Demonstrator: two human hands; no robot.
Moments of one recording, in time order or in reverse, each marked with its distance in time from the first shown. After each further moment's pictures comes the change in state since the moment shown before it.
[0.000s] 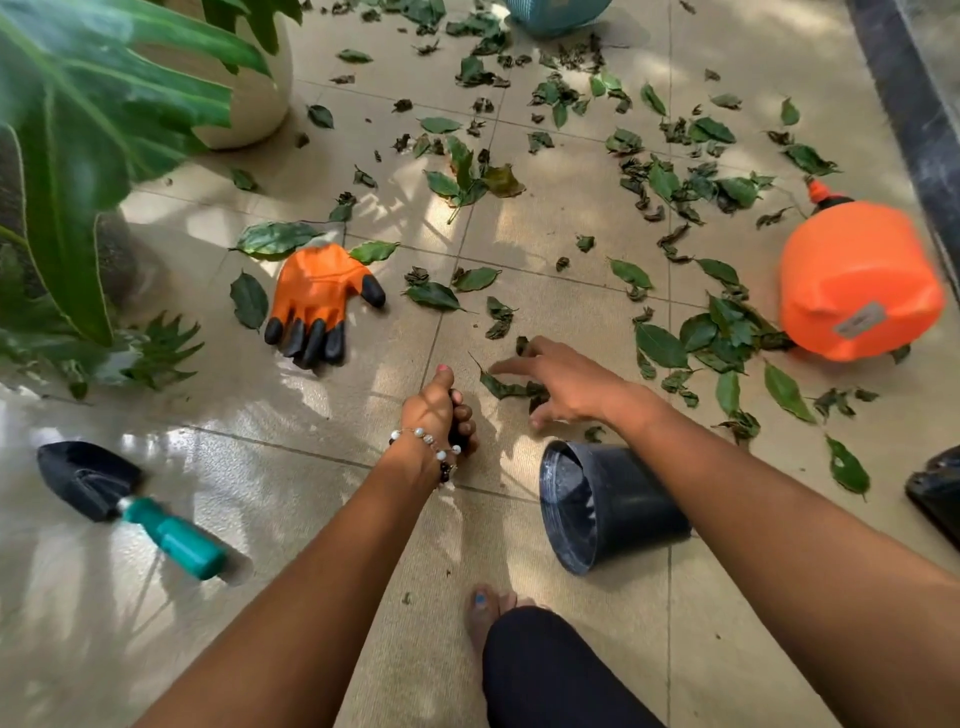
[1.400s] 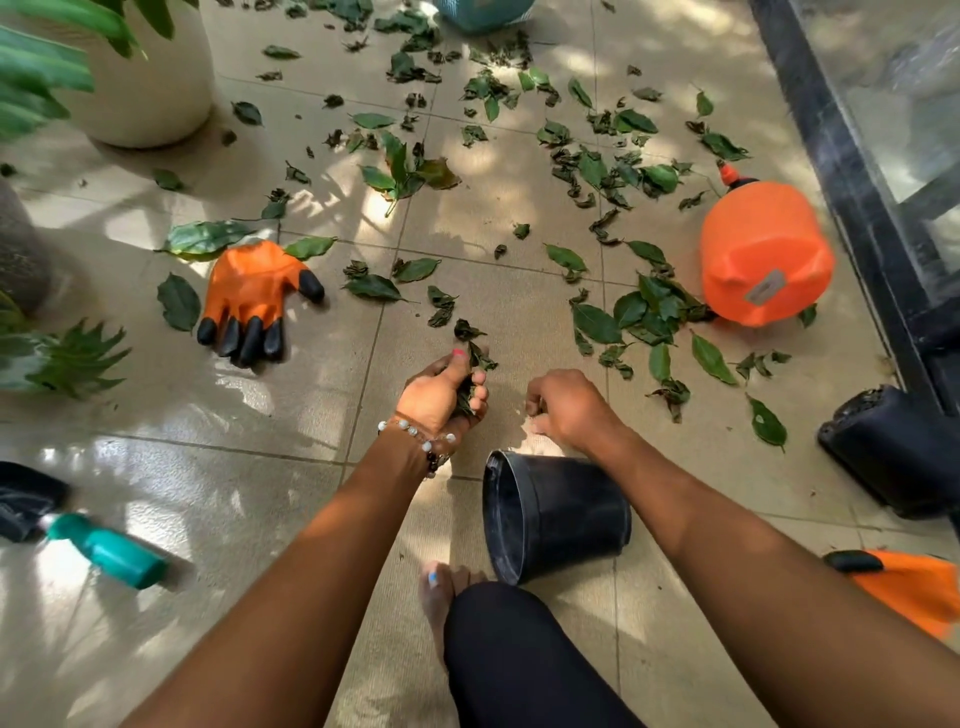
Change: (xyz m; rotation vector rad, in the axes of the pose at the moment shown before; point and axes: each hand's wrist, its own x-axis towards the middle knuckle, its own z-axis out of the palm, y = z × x) left_hand -0.020 -0.024 0.037 -0.215 -0.424 0.068; right_hand -0.062 0.042 0.042 0.066 0.230 0.206
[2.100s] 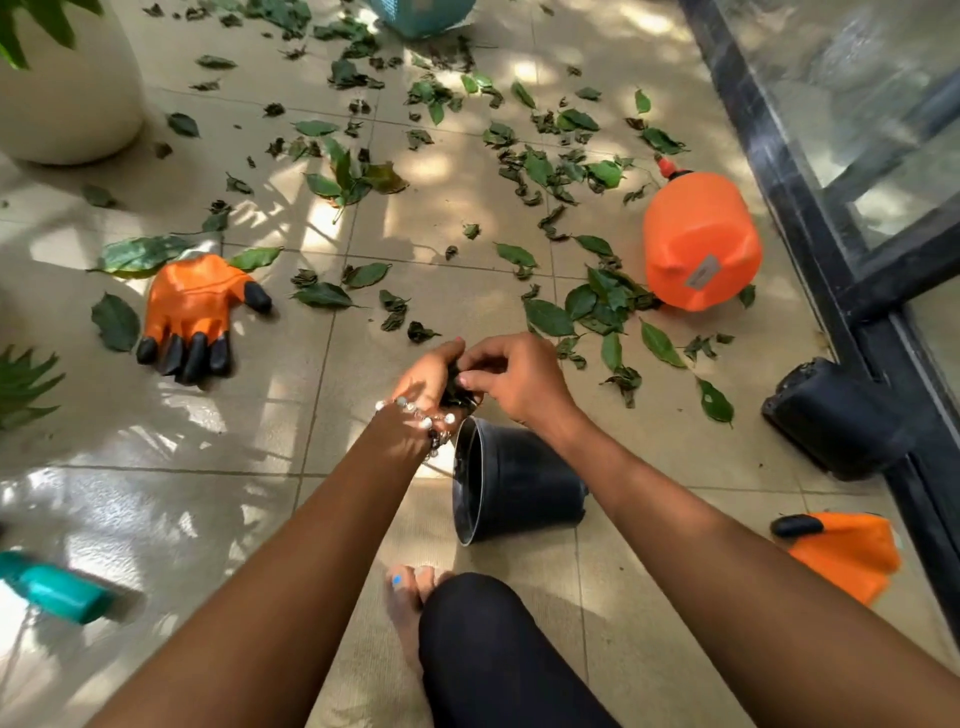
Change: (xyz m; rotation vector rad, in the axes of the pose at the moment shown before) left_hand 0.004 -0.008 0.046 0.228 0.081 -0.140; right_hand -0.025 -0.035 -0.029 0.672 0.340 0.011
